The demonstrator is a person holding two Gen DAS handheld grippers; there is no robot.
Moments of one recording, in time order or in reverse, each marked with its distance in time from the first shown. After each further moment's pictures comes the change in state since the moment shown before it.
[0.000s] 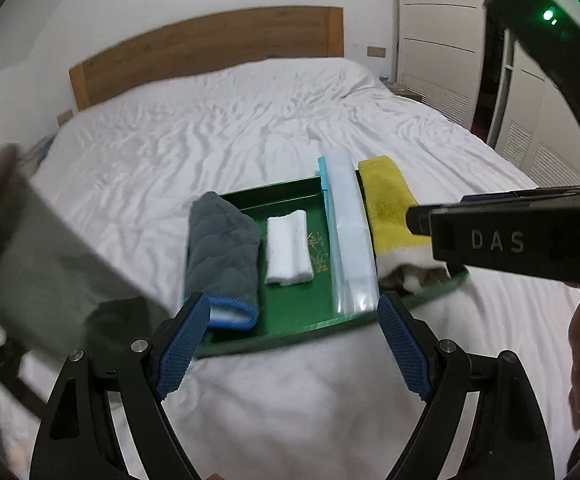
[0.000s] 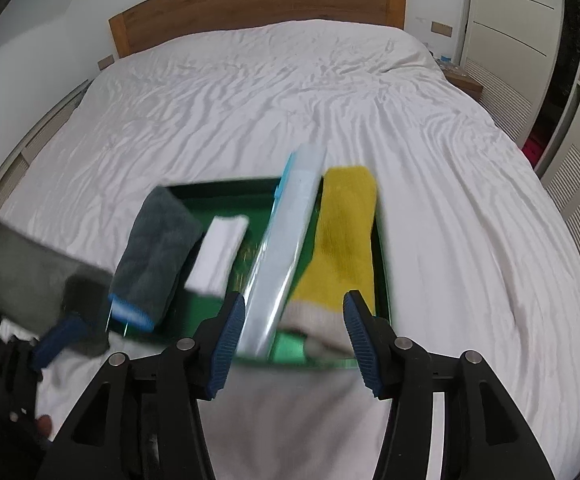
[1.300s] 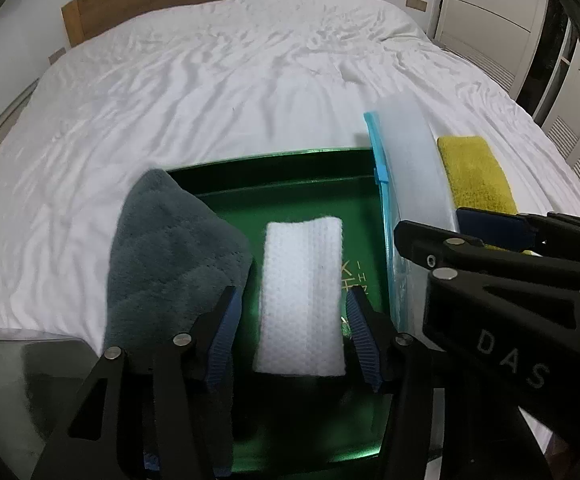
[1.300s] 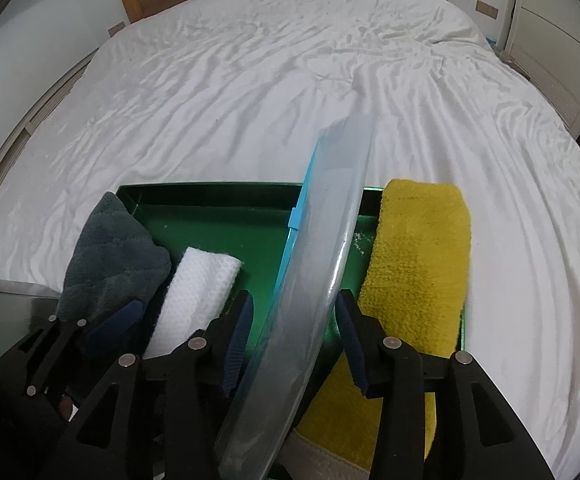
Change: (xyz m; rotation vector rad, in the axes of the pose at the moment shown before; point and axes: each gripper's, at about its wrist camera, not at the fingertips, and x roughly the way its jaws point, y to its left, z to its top) left arm 0.168 0.015 0.053 -0.120 0.243 0.001; right arm 0.165 -0.003 0.076 -0.065 0.115 0.095
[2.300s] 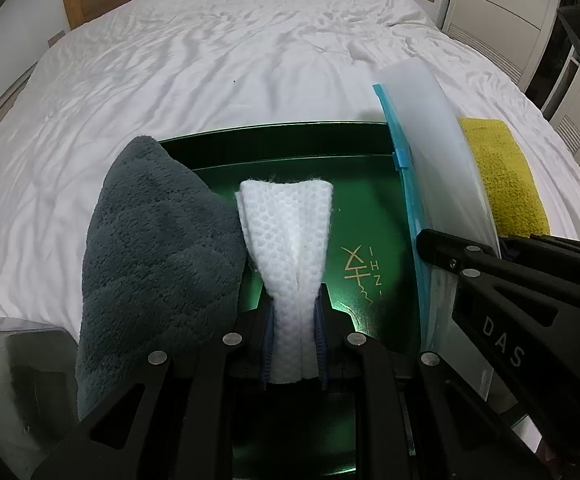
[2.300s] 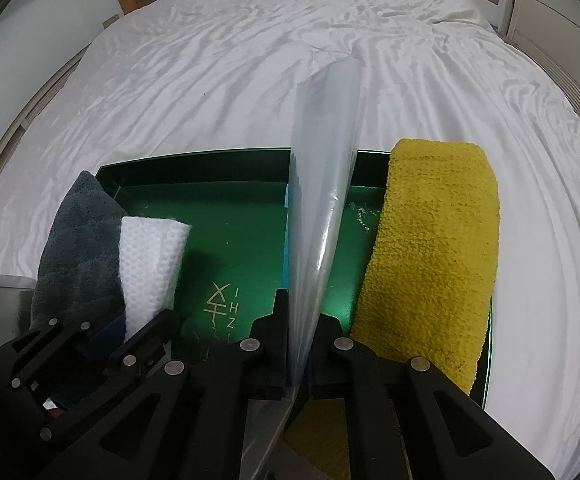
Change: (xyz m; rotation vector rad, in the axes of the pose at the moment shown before) left arm 0.023 0.003 -0.005 -0.026 0.061 -0.010; right arm 0.035 -0.007 -0.004 0.016 0.062 0.018
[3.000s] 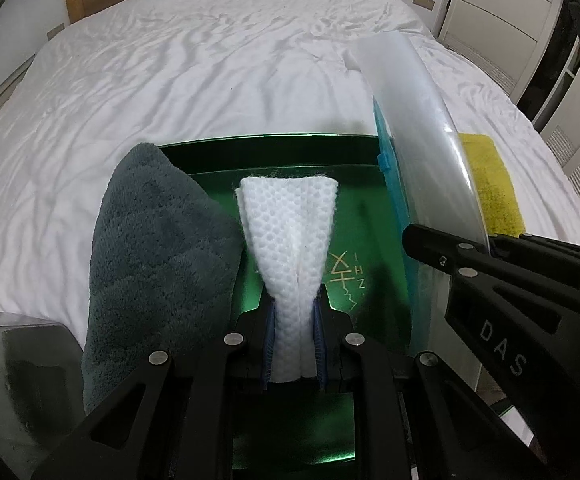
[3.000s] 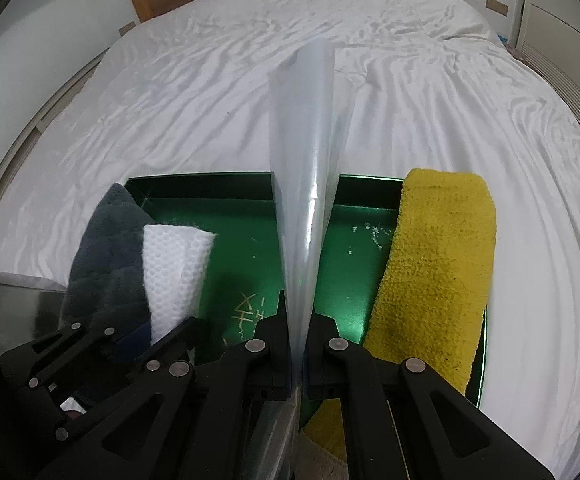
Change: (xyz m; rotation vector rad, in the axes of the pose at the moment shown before) left arm -0.012 0.002 0.000 -0.023 -0.012 -0.039; right arm -0.024 0.005 -0.002 -0.018 -0.036 0.040
